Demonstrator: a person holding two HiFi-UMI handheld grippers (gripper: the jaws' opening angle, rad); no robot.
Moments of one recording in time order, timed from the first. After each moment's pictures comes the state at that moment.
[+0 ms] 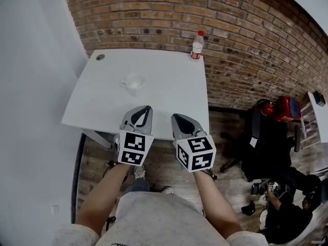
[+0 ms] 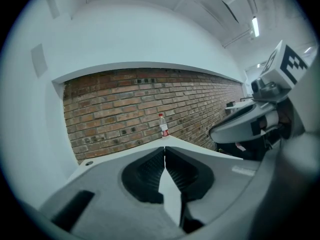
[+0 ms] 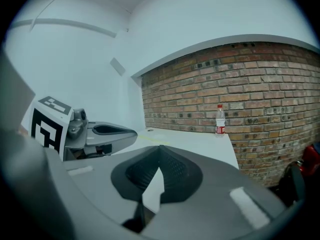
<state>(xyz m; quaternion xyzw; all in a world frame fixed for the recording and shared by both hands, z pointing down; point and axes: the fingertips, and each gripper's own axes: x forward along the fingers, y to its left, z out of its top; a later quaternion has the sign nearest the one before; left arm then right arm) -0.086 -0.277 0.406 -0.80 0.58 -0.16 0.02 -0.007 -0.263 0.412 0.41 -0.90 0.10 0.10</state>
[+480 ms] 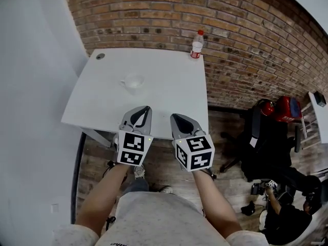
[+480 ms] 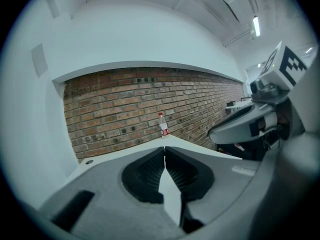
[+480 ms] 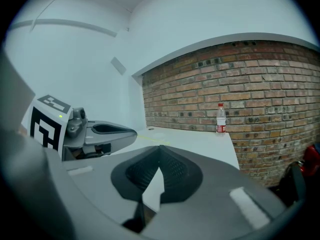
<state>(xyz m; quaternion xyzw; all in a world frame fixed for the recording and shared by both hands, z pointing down) -0.079 -0.272 0.410 -0.80 0.58 -0.17 0.02 -0.002 -0.261 0.416 0.40 -0.90 0.10 0.11</state>
